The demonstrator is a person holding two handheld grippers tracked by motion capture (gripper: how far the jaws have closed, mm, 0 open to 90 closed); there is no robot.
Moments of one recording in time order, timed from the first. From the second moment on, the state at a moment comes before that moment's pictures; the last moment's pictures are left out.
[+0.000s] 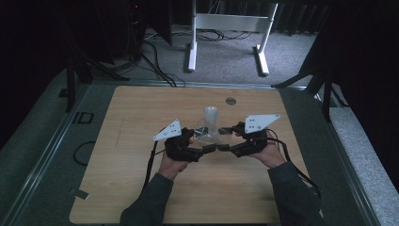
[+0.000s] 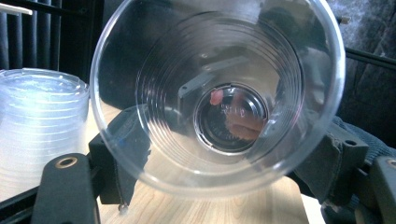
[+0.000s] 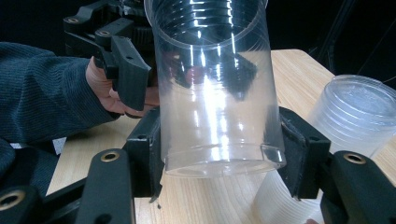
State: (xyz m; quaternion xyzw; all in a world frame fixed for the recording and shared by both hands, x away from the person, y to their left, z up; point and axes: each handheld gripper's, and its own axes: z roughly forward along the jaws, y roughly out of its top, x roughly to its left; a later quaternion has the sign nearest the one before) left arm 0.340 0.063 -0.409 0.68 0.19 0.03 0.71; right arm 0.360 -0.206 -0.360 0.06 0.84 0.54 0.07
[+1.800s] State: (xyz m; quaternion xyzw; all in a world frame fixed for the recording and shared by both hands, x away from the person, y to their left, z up) left arm 0.340 0.065 -0.408 0.67 0.19 0.04 0.72; right arm 0.358 -0.198 -0.356 0.04 0.87 0.48 0.08
